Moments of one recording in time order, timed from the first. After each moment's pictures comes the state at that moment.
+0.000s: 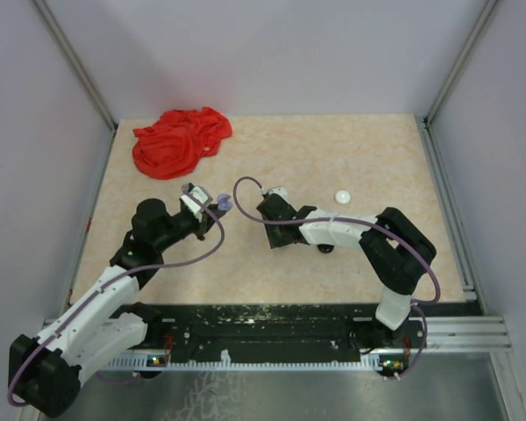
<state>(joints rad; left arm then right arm) -0.47 0.84 0.54 0.12 0.35 0.20 0.86 1.75 1.05 -0.34 0.24 0.46</state>
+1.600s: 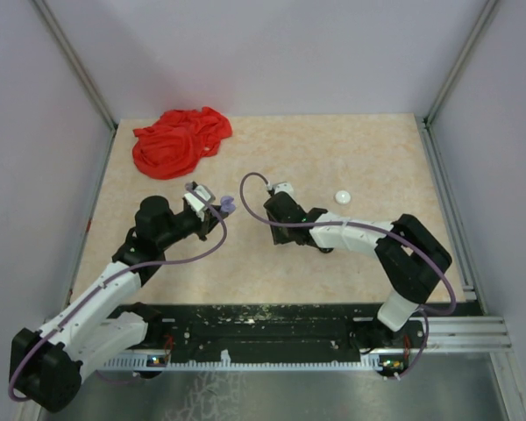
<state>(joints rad) -0.47 0.88 0.56 0.10 0.39 0.19 0.84 1.65 0.97 -0.26 0.25 0.44</state>
